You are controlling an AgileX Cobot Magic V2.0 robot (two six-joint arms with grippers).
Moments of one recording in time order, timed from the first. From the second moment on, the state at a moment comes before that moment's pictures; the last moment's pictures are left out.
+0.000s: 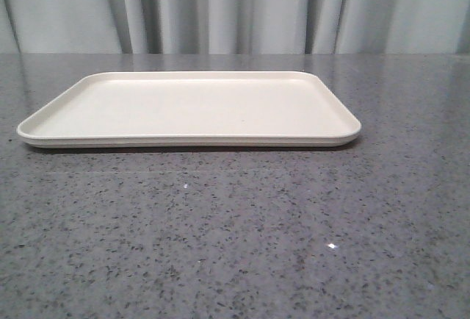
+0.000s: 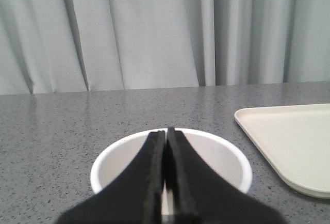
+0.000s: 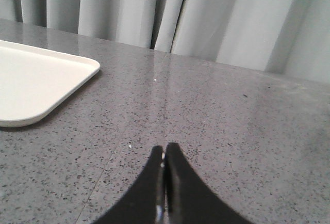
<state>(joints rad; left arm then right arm) -0.02 0.00 0.00 0.09 0.00 -0.13 0.15 -0.01 0.03 -0.01 0.07 -0.09</state>
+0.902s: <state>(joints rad) -0.02 0.00 0.00 0.09 -0.03 -0.13 0.15 -0.01 0.03 -0.01 0.07 -0.09</state>
